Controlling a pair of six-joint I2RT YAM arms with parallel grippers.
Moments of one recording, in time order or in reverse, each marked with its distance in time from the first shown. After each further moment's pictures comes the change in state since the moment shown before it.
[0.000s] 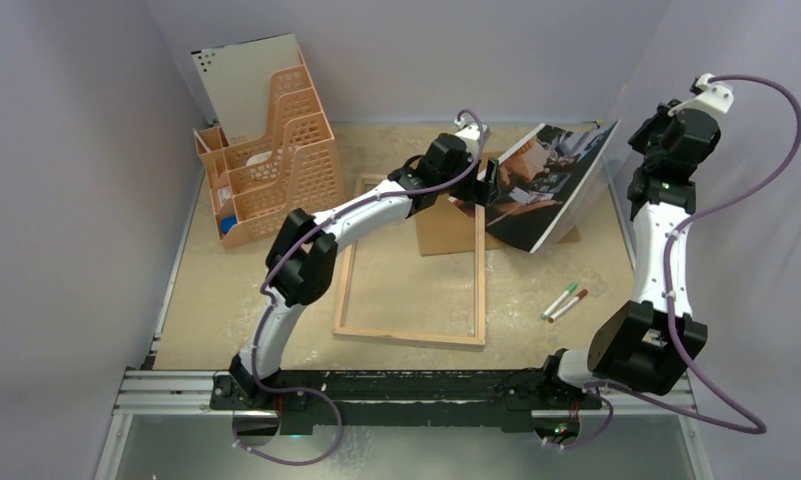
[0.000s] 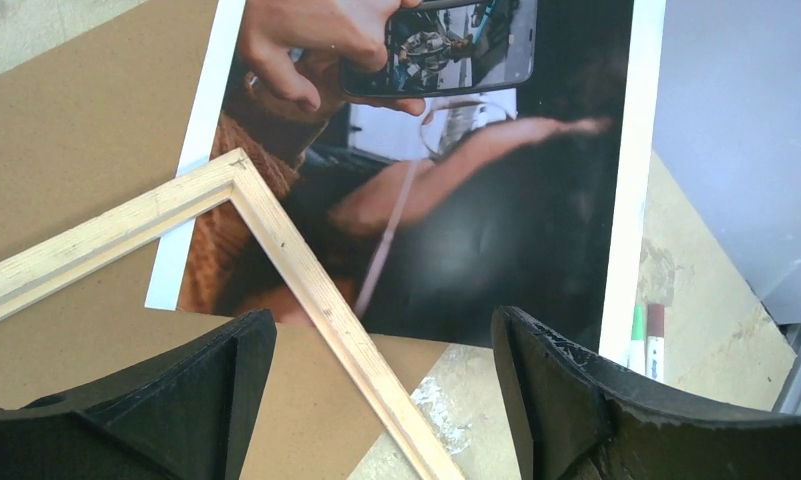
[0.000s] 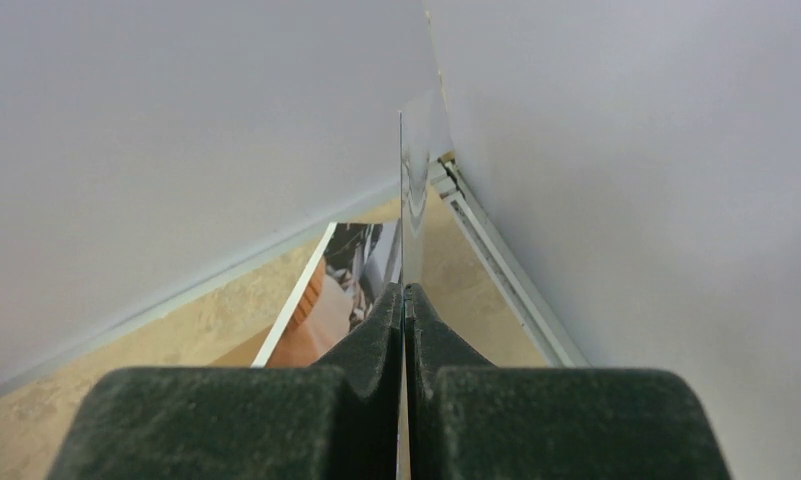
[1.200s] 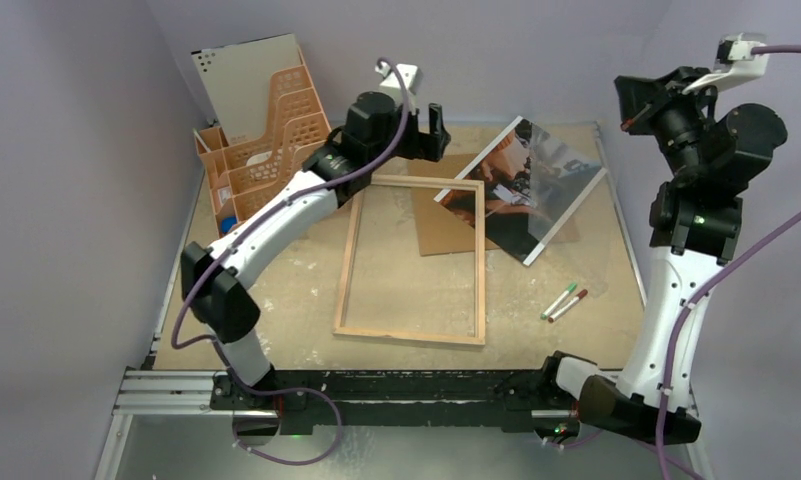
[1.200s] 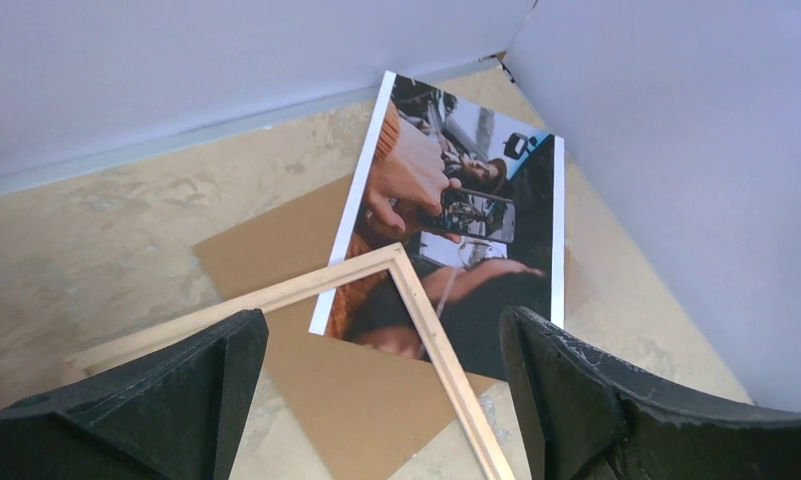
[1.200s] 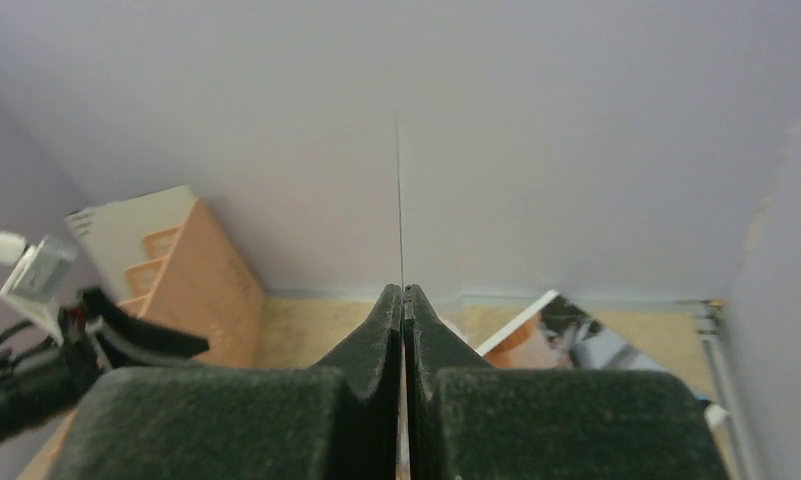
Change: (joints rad) left arm 0.093 -0.445 -0.156 -0.096 -0.196 0.060; right arm 0.040 -0.238 0.351 -0.262 -0.491 0.089
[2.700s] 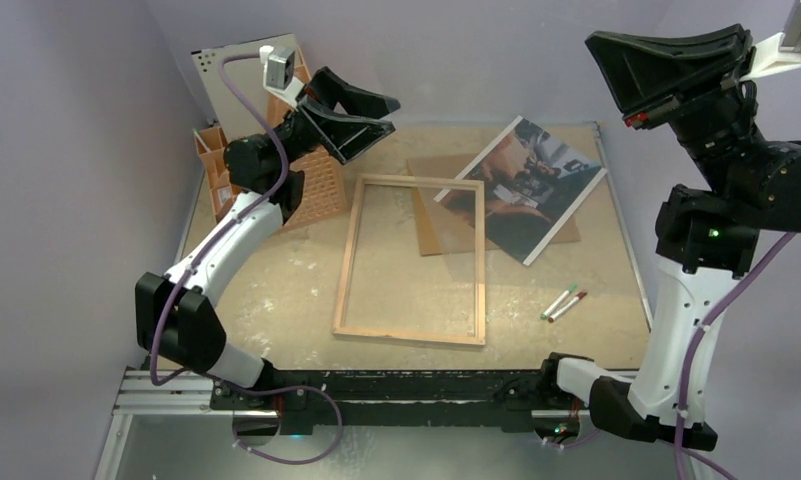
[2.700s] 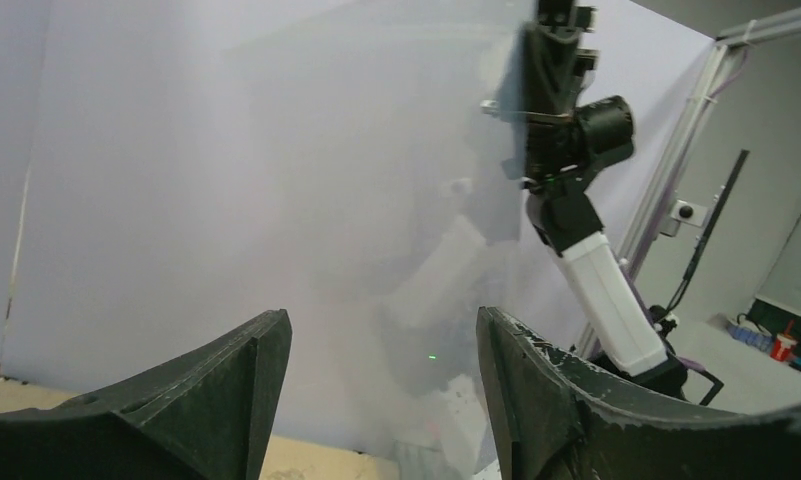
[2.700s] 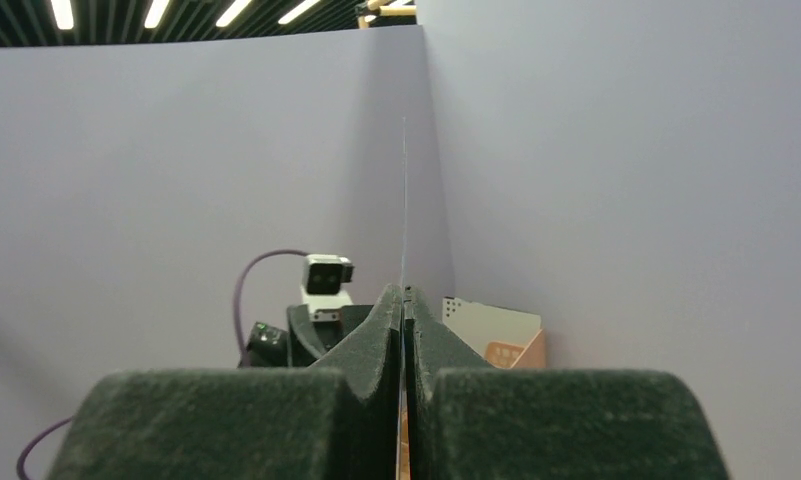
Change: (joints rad) left arm 0.327 -0.268 -0.446 1.394 0.890 -0.885; right arm 0.183 0.016 0.239 0.517 -0.328 0.612
